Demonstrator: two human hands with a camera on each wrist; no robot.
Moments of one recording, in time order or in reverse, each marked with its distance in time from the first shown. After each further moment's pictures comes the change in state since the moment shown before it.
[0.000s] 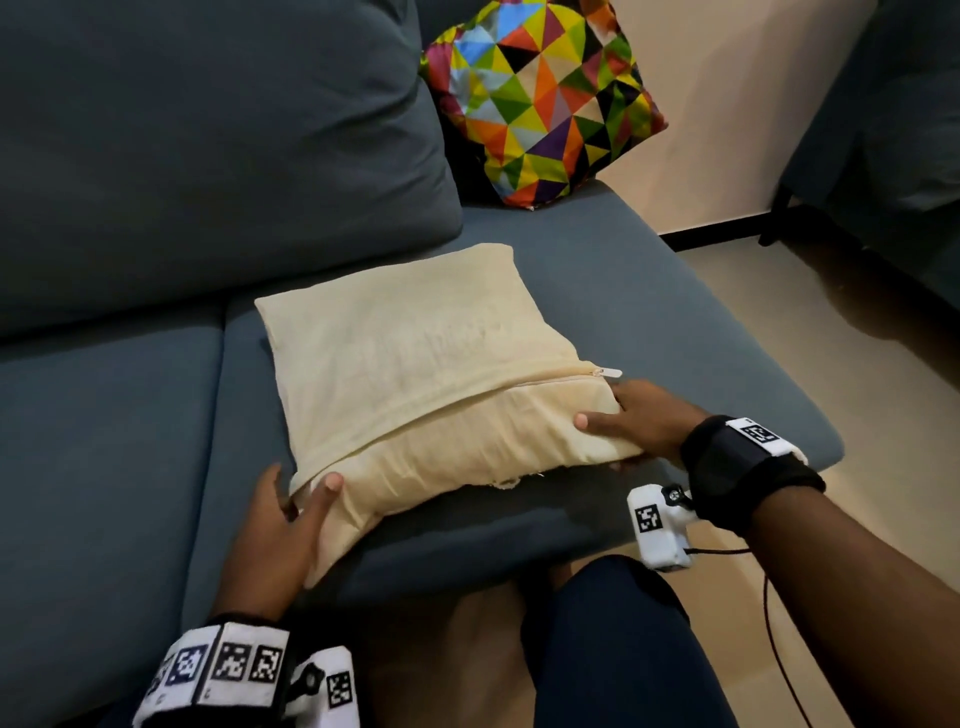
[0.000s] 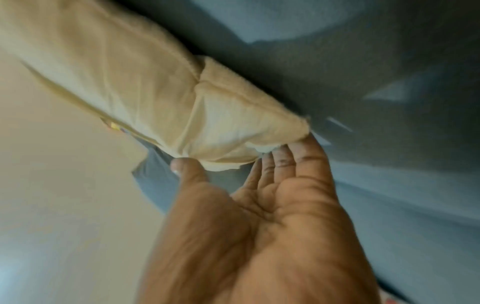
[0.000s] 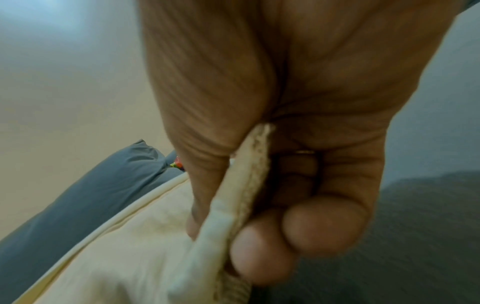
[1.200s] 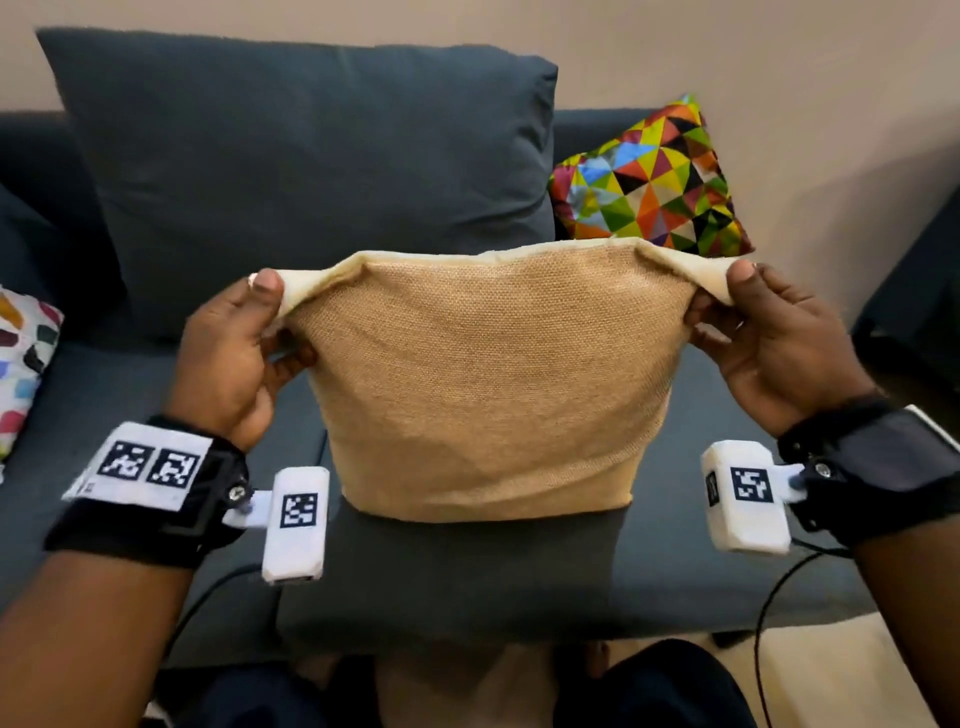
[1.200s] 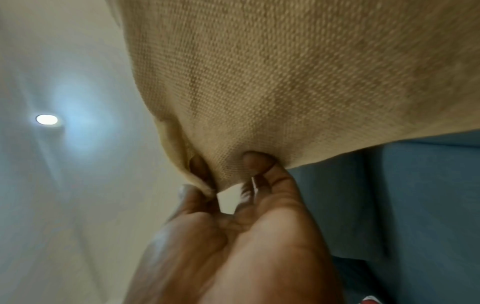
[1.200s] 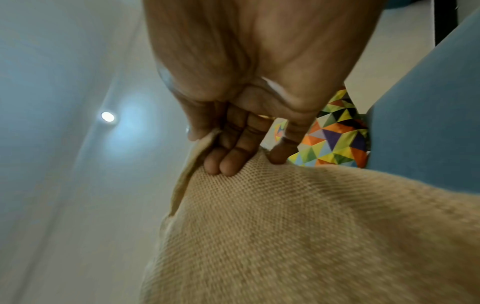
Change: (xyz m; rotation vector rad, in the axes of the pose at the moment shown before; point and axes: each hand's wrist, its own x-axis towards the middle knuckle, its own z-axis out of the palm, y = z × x) left_hand 0.010 0.124 -0.177 -0.874 0.093 0.482; right_hand -0.078 -0.176 -0.046 0.868 0.206 -0.730
